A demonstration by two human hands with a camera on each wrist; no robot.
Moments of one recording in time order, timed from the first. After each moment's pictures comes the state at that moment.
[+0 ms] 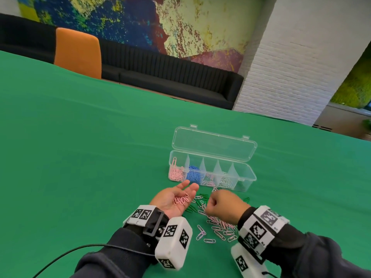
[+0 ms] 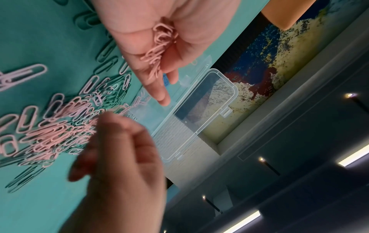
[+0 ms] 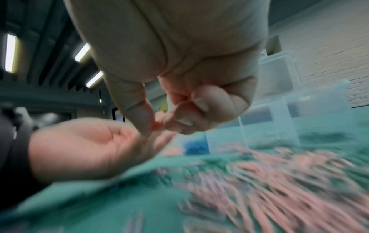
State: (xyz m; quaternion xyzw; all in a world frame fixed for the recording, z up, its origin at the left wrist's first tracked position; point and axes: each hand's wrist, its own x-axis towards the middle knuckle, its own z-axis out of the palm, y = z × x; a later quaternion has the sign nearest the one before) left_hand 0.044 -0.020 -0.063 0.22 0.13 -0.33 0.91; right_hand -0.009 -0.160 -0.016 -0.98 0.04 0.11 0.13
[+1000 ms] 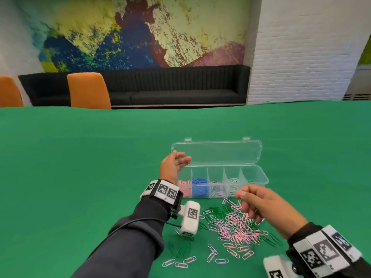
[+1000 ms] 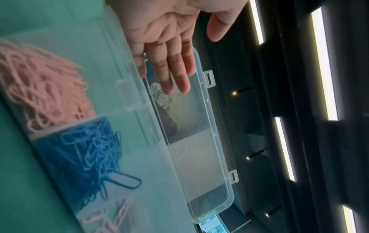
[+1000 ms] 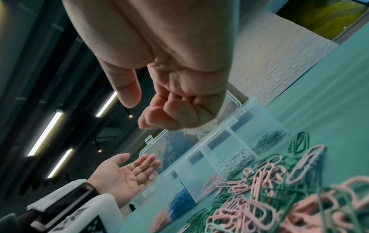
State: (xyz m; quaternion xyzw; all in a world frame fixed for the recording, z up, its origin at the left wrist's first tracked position) left_hand 0.134 -0.048 -0.009 0.60 -0.01 -0.01 0.80; right_hand -0.029 -0.232 -0.003 -0.80 0.06 0.00 0.60
